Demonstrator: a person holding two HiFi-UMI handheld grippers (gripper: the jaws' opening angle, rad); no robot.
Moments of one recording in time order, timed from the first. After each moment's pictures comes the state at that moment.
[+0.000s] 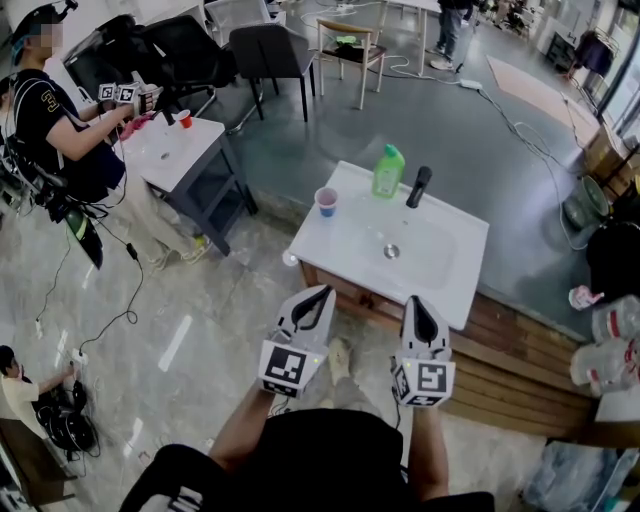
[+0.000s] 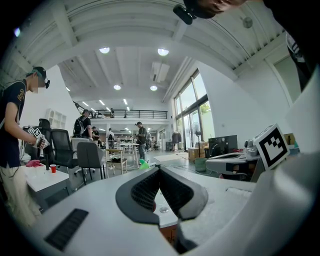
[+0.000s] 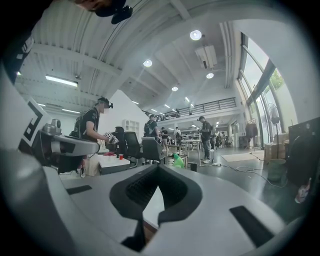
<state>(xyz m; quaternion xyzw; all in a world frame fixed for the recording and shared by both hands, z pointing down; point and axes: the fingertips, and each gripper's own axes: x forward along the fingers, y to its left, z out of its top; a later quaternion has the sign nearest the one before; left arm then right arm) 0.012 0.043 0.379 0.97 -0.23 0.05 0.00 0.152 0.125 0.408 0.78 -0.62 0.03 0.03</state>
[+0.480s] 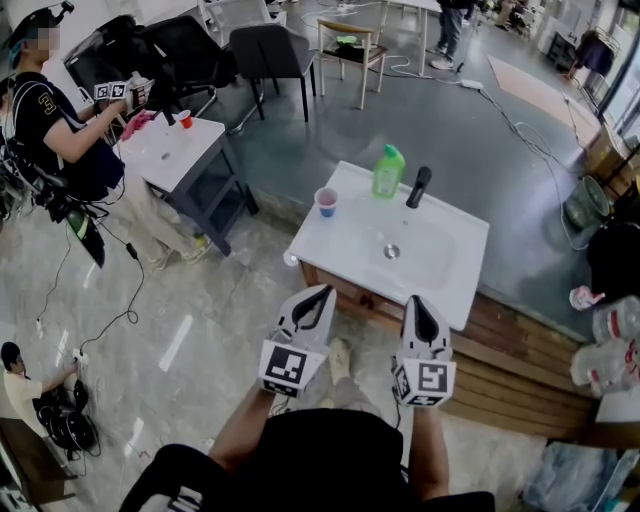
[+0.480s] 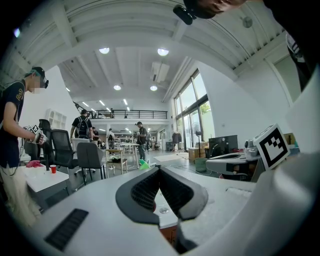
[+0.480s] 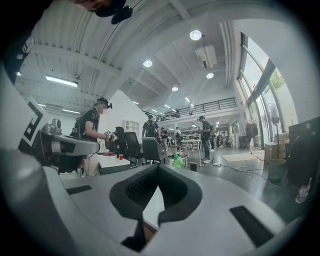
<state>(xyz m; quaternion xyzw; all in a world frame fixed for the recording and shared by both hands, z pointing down) 0.017 0.046 0.372 0.97 -0.23 0.05 -0.01 0.155 0.127 0.403 0.78 -0.62 0.03 0.03</state>
